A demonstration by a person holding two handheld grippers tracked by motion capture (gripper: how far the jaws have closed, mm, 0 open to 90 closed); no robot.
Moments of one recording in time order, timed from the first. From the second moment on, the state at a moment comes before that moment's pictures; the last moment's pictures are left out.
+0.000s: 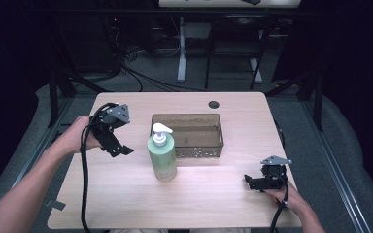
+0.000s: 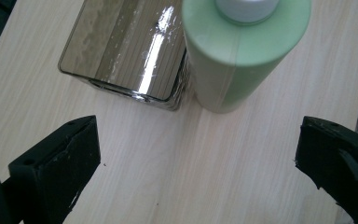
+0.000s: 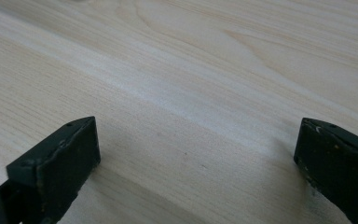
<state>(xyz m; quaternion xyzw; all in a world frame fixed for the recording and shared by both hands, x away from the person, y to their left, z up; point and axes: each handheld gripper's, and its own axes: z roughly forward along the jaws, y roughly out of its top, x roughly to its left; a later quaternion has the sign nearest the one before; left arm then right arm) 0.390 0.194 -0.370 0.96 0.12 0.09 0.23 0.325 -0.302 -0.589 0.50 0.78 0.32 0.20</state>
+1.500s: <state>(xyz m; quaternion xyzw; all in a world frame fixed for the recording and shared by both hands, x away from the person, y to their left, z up) 0.400 0.125 -0.317 0.98 0.00 0.10 0.17 0.326 -0.302 -0.588 0.50 0.78 0.32 0.20</state>
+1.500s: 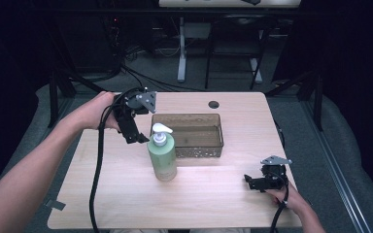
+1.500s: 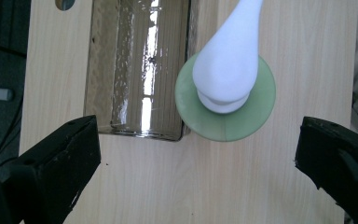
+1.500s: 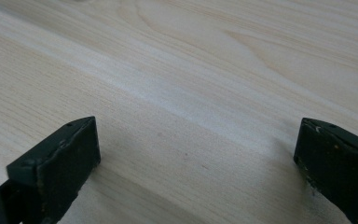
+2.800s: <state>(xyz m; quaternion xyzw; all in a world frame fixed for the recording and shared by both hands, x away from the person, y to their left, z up) 0.406 0.083 -0.324 0.99 -0.06 0.07 0.10 0.326 -0.302 -0.588 0.50 0.78 0.32 0.20</state>
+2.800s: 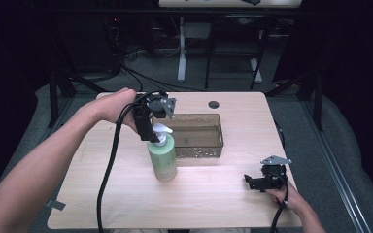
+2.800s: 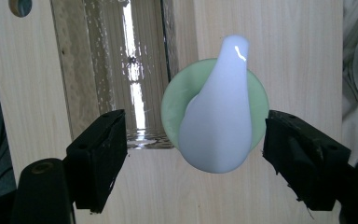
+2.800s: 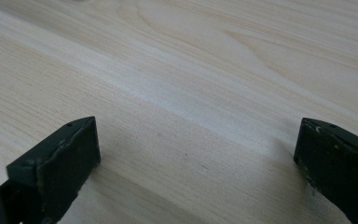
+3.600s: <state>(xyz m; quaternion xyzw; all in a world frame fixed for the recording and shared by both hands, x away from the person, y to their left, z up) 0.405 0.073 -0.322 0.99 -0.09 0.06 0.07 0.327 -0.302 -0.588 0.50 0.78 0.32 0.21</state>
